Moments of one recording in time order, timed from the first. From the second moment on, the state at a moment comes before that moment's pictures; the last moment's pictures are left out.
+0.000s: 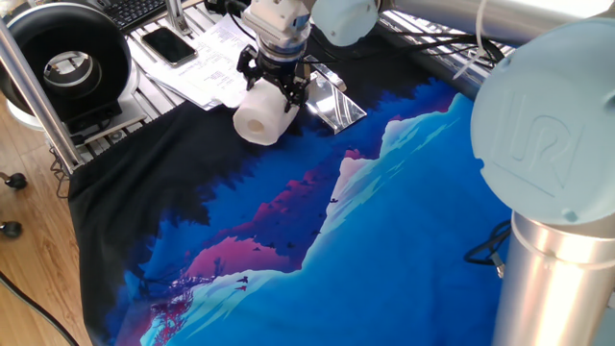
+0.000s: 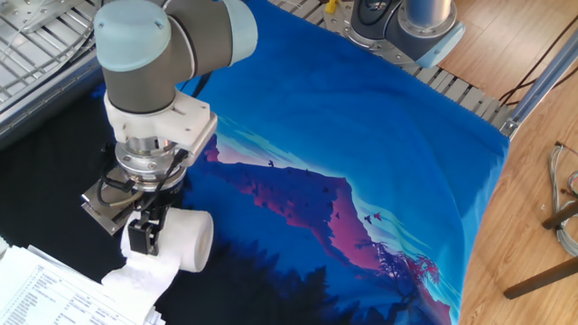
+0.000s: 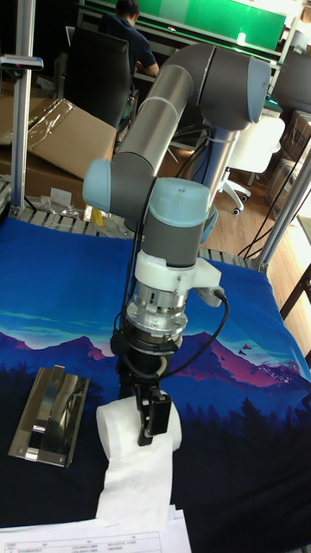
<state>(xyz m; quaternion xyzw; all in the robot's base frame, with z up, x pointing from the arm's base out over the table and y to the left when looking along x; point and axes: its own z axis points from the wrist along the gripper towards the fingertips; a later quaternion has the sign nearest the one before) 0.703 0.014 0.044 -0.82 0.56 -0.09 0.10</state>
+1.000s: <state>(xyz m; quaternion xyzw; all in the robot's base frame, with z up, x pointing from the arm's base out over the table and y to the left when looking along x) 0.685 -0.009 0.049 -0.80 0.59 -0.08 0.07</state>
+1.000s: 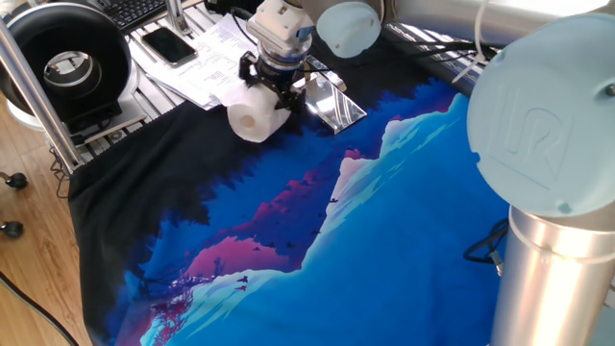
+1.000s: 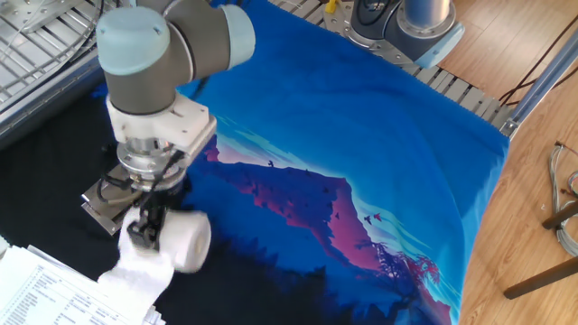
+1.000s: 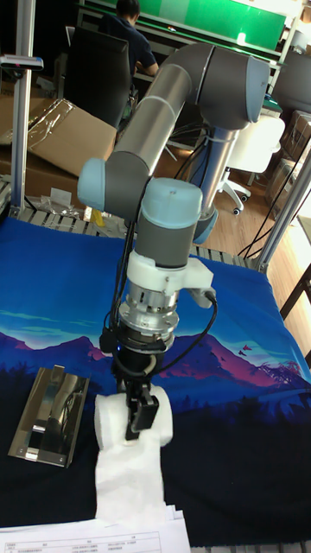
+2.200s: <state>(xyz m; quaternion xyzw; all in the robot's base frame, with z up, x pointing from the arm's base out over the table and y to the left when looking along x) 0.655 -0.072 0.100 -0.78 0.62 -0.06 -0.02</state>
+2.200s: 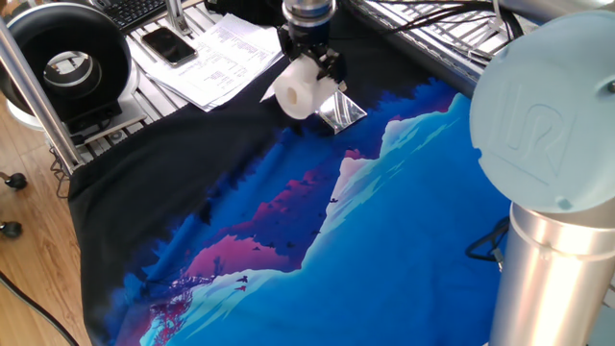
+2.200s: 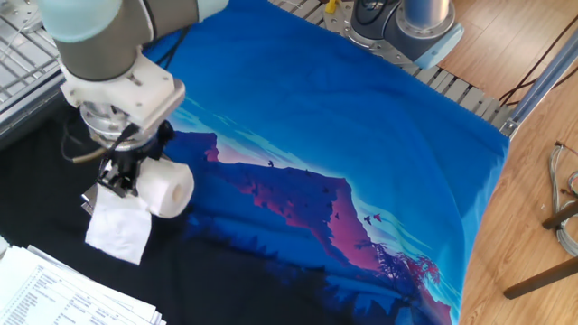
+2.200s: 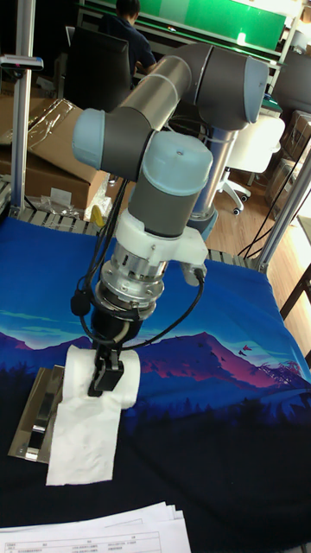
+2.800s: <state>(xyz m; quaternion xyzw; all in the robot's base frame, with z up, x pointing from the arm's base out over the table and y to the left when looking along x) 0.625 -0.056 0.095 -0.73 0.68 0.00 0.03</state>
